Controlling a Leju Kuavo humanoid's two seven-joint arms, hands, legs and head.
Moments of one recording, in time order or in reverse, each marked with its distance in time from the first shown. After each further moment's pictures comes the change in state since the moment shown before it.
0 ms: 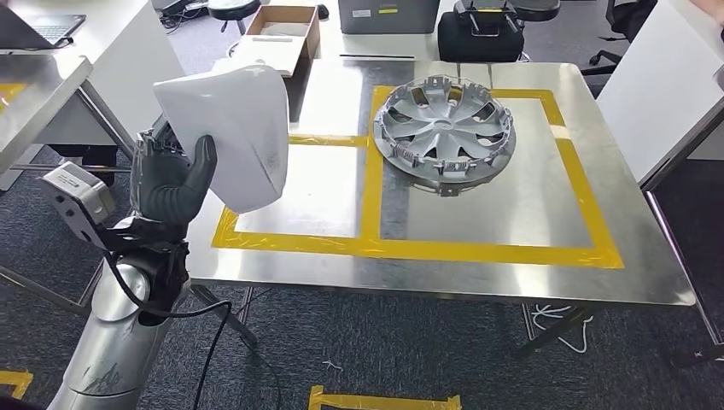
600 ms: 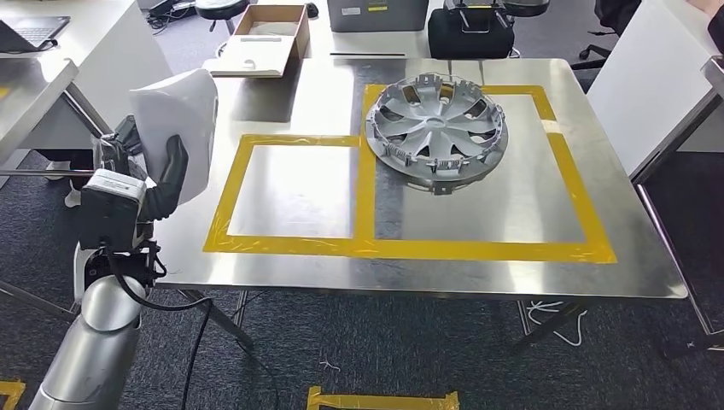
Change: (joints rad) left arm 0.024 0.059 0.046 0.008 -0.466 0.230 0.131; right arm 0.006 0.005 -0.012 -0.003 0.030 -0.008 0.015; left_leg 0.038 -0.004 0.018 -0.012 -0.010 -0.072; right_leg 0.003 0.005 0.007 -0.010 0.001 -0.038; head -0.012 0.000
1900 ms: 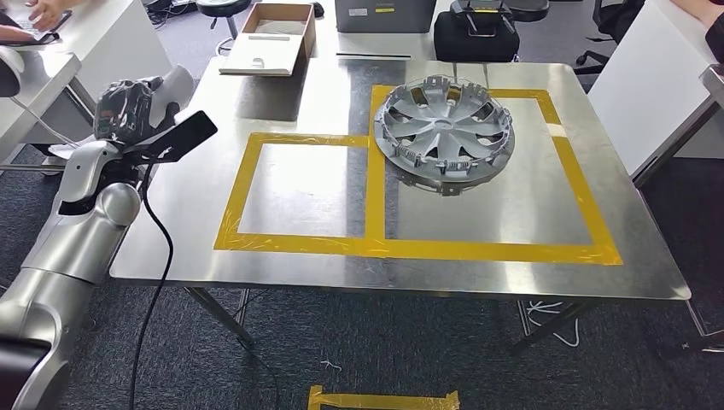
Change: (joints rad) left arm -0.492 0.139 -0.085 0.753 -0.530 -0.110 0.088; right arm -0.040 0.016 -0.028 -0.012 0.116 0.053 0.047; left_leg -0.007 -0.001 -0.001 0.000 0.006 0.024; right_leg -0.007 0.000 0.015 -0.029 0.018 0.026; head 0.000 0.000
